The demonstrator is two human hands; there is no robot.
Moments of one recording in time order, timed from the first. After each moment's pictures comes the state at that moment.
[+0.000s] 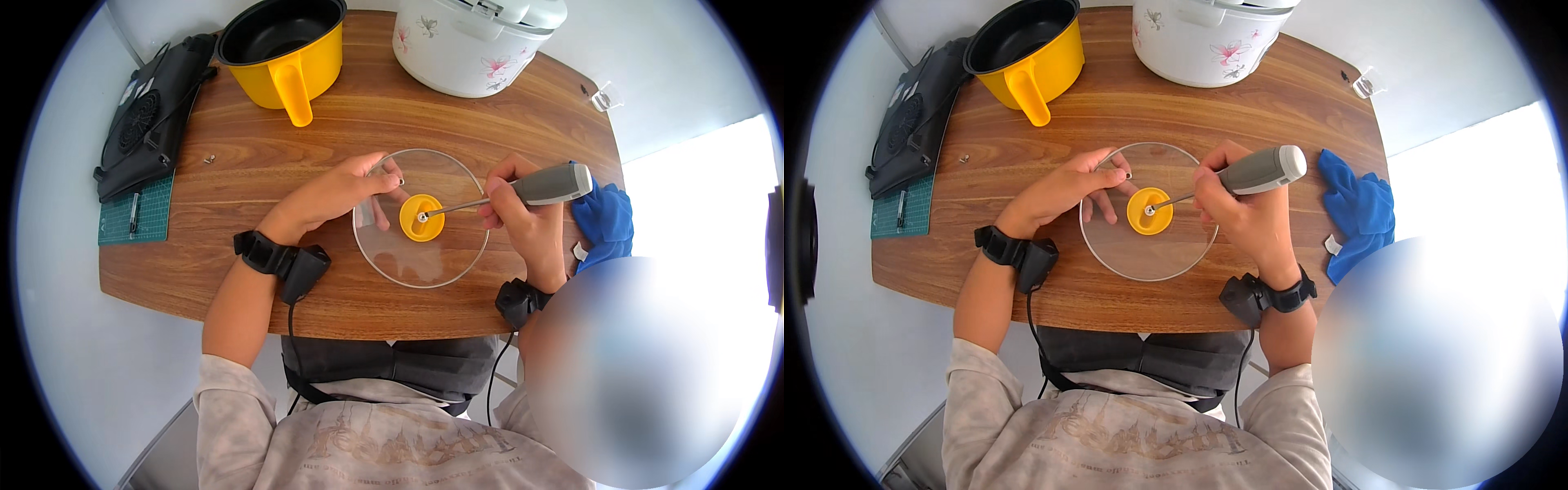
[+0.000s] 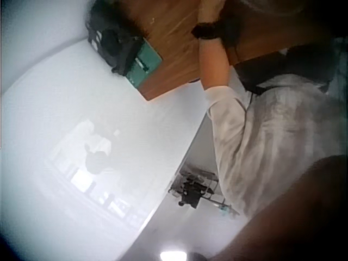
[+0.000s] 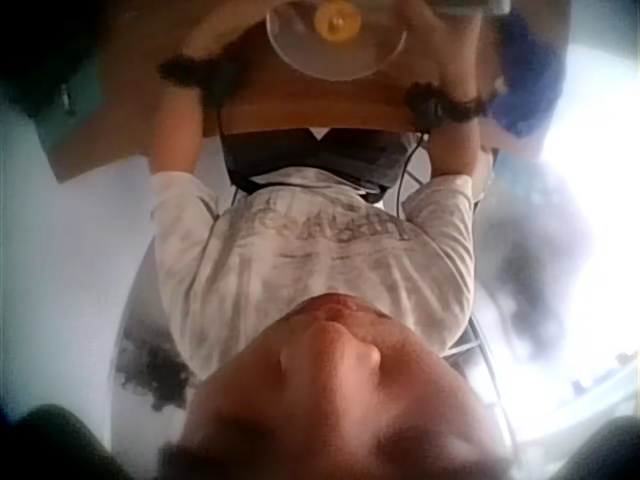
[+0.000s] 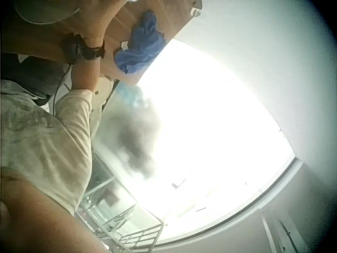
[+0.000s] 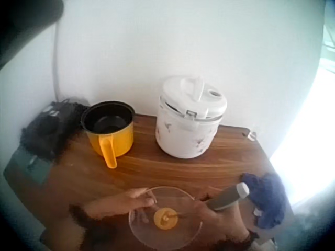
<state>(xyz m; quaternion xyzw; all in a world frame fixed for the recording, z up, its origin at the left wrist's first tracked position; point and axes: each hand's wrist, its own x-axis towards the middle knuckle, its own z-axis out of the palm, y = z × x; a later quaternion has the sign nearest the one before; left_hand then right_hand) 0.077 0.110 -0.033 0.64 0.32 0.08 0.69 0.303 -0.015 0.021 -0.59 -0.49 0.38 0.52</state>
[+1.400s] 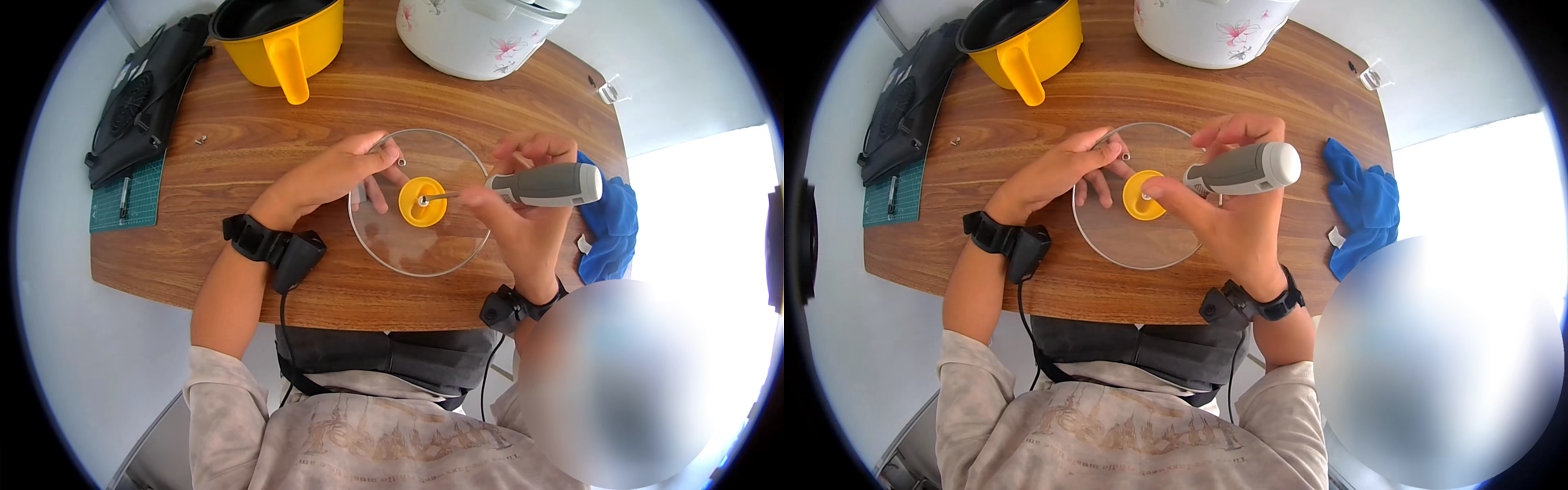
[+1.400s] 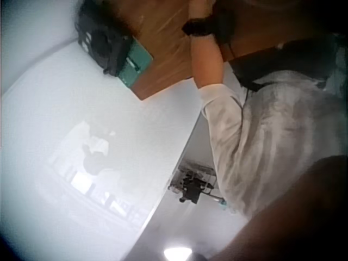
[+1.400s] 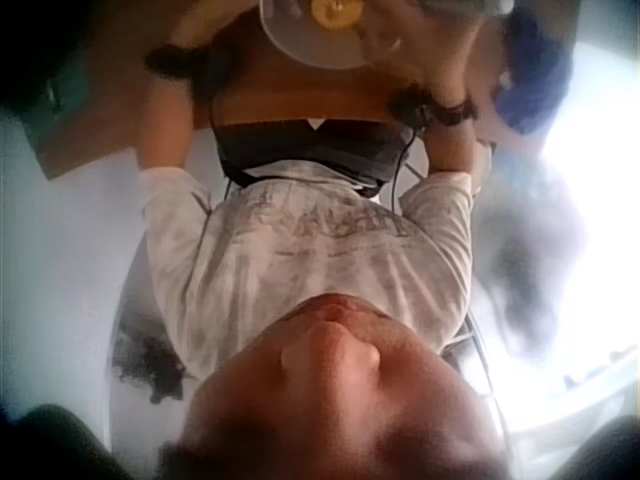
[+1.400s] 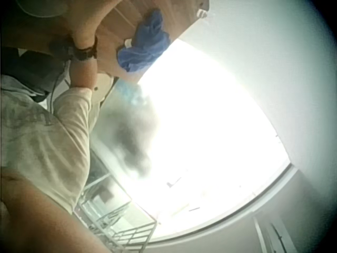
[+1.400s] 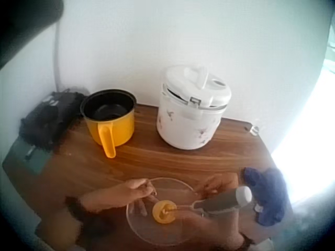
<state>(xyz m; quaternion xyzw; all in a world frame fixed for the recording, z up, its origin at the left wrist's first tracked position) 0.077 0.105 -0.034 0.65 0.34 0.10 0.67 0.288 -0.016 0.003 -0.49 -0.61 0.21 0.59</state>
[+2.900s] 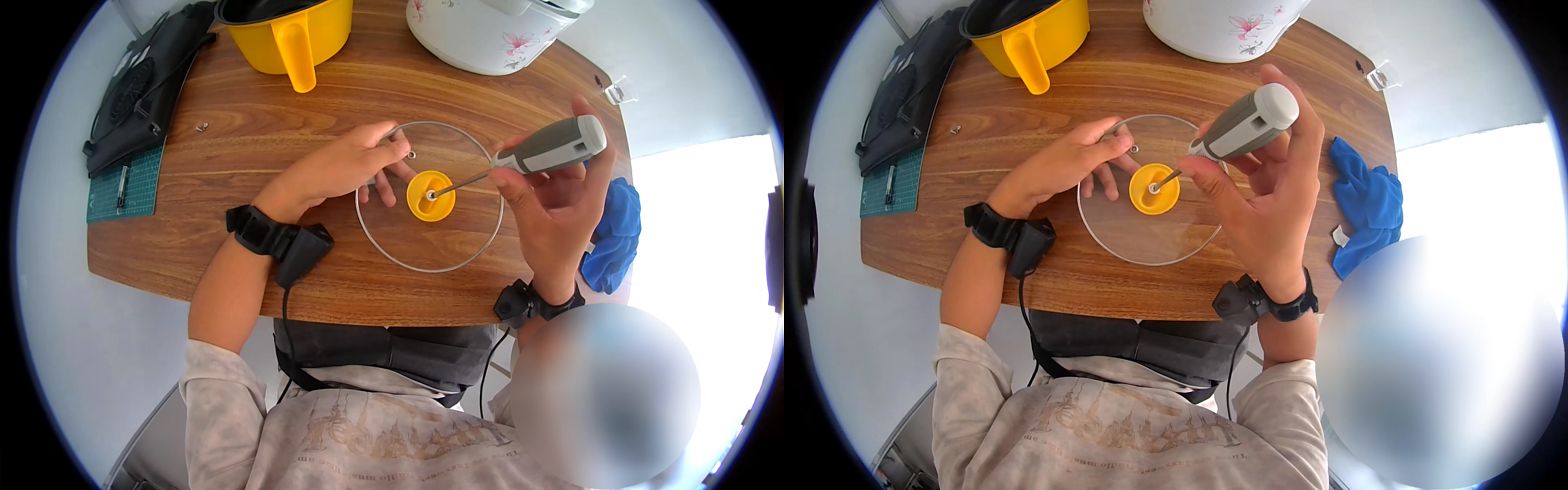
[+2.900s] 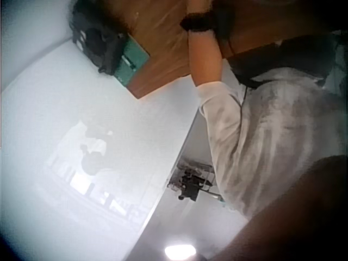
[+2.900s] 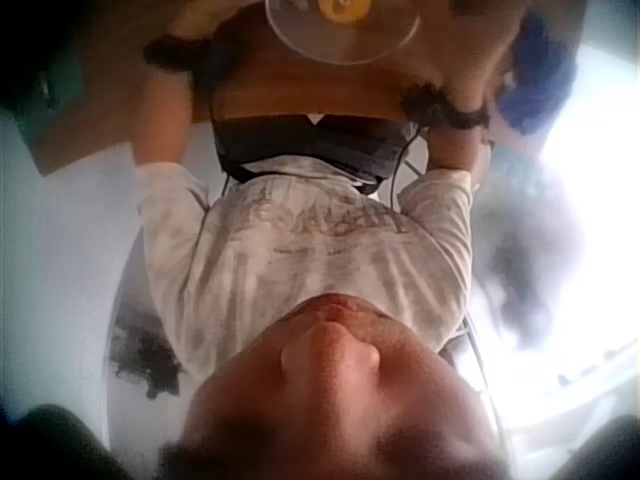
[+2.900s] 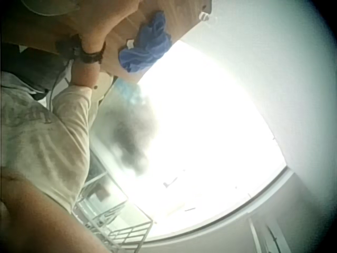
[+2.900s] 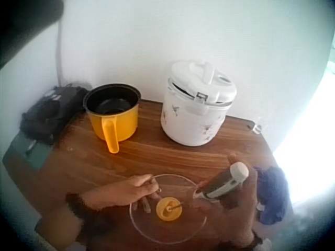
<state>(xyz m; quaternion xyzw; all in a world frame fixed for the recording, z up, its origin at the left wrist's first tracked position) 0.079 0.104 -0.034 0.65 0.34 0.09 0.67 0.288 -0.020 0.015 -0.49 -0.58 0.22 0.61</state>
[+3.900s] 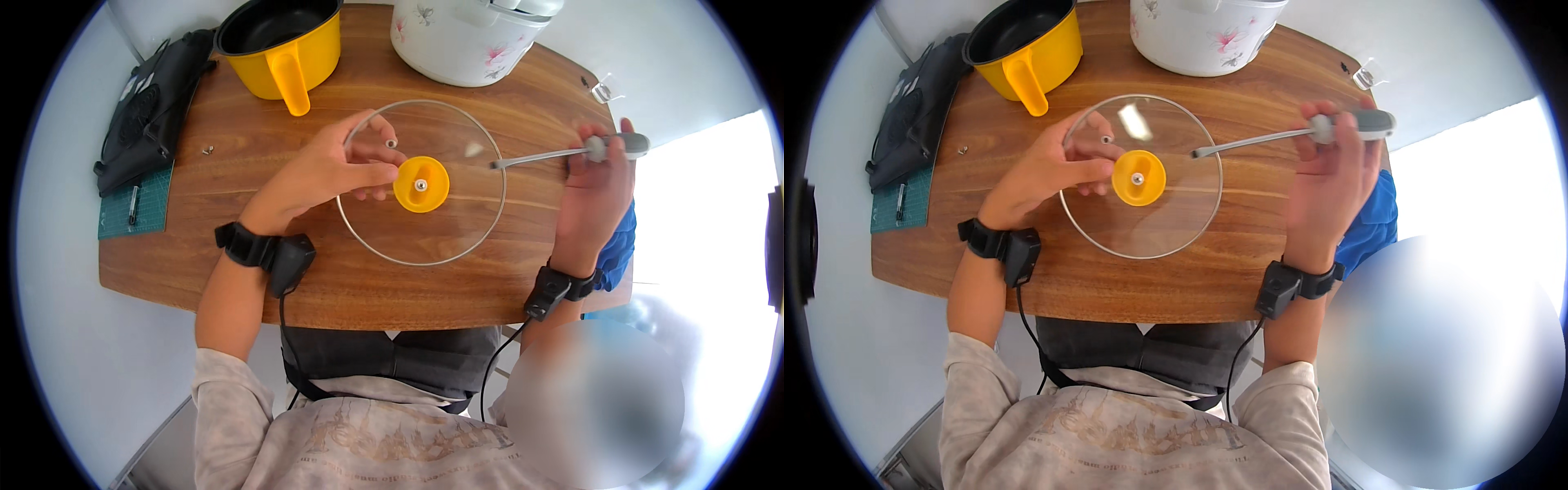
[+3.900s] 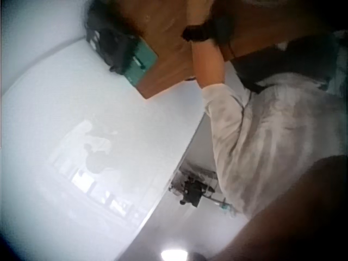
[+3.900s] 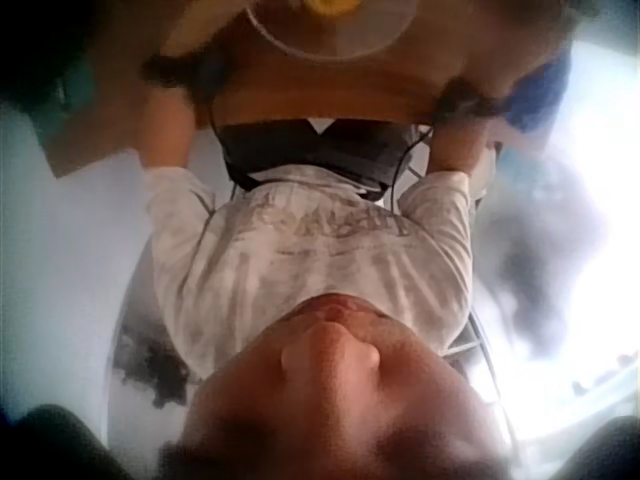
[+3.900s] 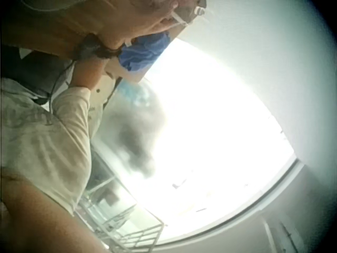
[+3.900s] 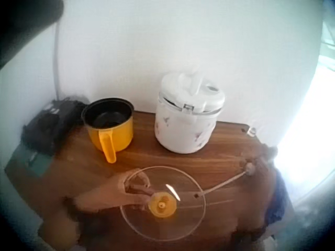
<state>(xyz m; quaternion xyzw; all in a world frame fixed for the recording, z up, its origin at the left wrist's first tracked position) 0.068 0.096 -0.008 0.62 0.30 0.22 0.69 0.356 -0.014 0.022 -0.38 -0.35 0.25 0.82</state>
